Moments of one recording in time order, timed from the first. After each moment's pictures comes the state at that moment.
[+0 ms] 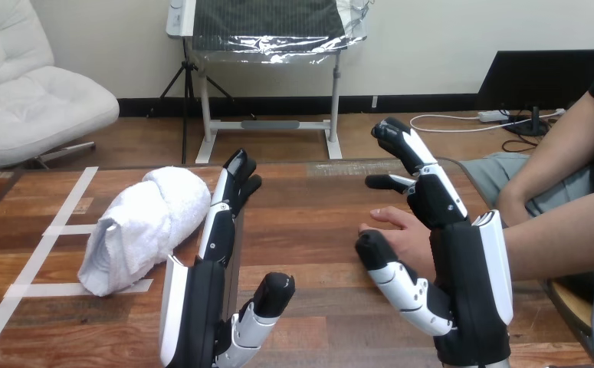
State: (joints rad) left arm 0.29 0.05 -0.28 0.12 0.36 -0.90 0.41; right arm 0.19 -0.03 0.12 0.09 -0.33 -0.91 -0.19
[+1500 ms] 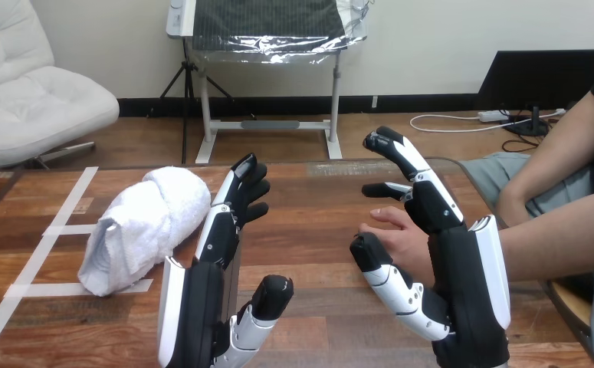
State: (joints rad) left arm 0.29 0.05 -0.28 0.13 0.36 -0.92 0.41; right arm 0.20 -0.03 0.12 0.09 -0.35 -0.91 -0.20
